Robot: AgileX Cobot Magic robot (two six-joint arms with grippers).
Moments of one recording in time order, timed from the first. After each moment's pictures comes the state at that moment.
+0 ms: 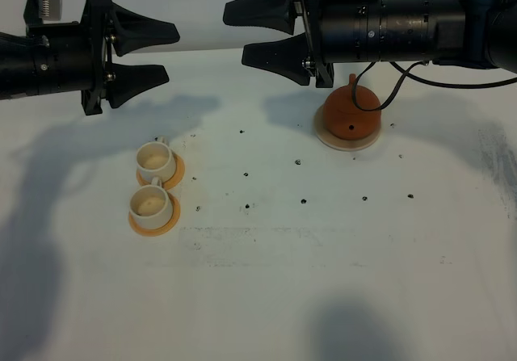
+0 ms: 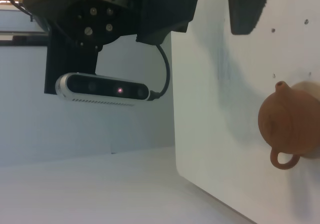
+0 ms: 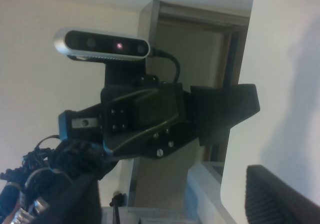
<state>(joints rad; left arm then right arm) 0.03 1.76 -1.16 -1.47 0.91 0.65 0.21 1.91 -1.38 1.73 1.09 -0.64</state>
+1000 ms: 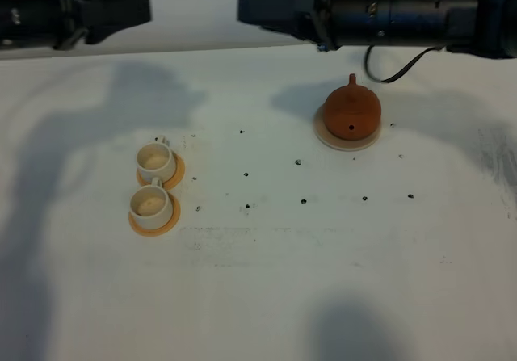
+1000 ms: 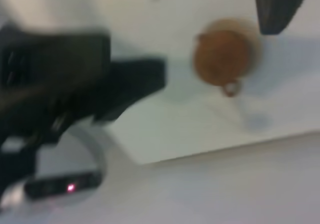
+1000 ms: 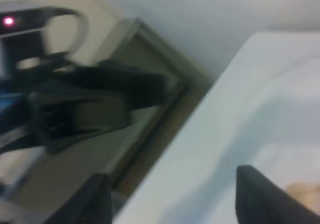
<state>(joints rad) 0.03 1.60 -1.27 -1.19 0.77 1.16 0.20 1.84 -1.38 1.66 0.91 -1.15</state>
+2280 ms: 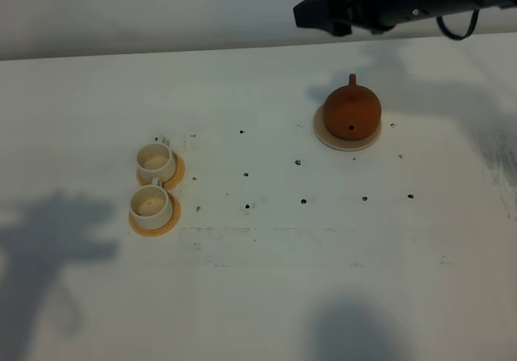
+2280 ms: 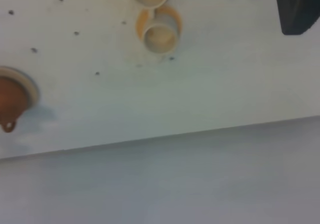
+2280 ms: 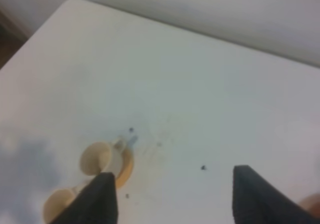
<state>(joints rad) 0.03 0.61 -0.71 -0.21 0.51 0.32 0.19 1.77 -1.51 0.89 0.73 -0.67</state>
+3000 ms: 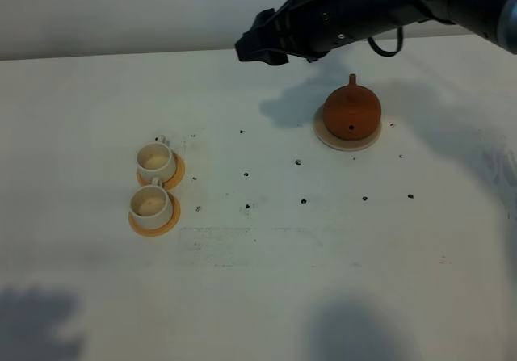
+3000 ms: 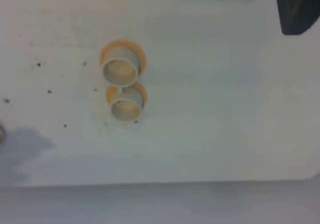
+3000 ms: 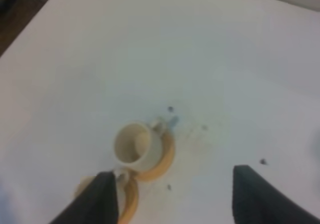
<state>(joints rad) 0.03 0.20 -0.68 0.01 0.91 0.05 0.33 1.96 -1.66 0.85 0.75 -0.57</state>
